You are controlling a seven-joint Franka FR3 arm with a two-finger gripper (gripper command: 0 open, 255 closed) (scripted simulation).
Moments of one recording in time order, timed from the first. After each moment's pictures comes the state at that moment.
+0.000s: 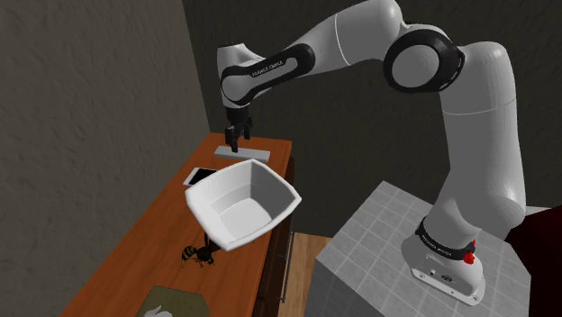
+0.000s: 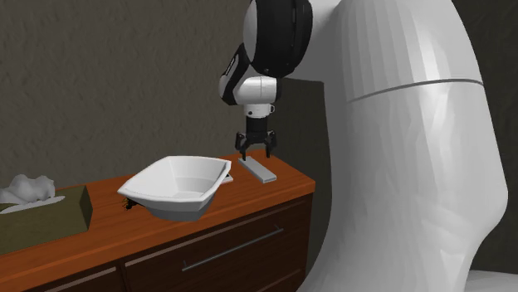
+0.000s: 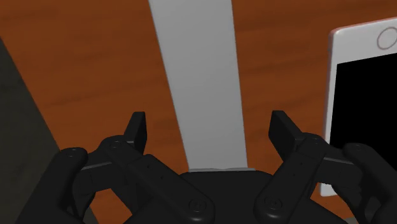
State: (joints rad) arm 0.23 0.50 0.06 -1.53 -0.01 2.03 -0.12
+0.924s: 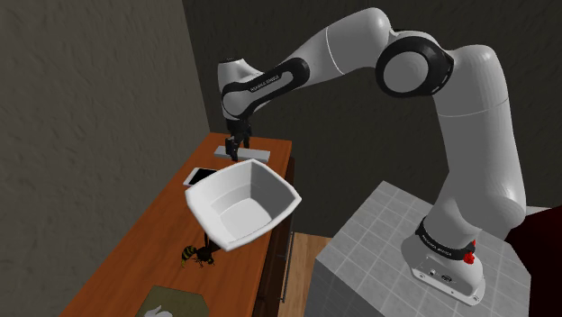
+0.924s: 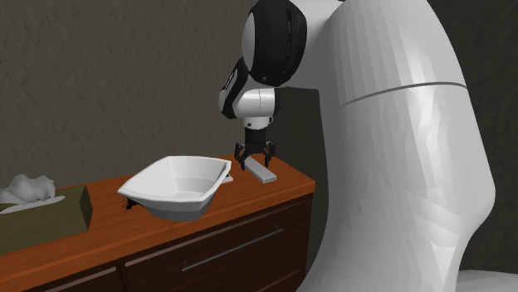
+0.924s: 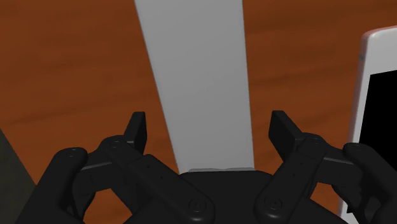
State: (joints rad) arm 0.23 0.55 0.07 -1.56 -0.02 2.10 -0.11
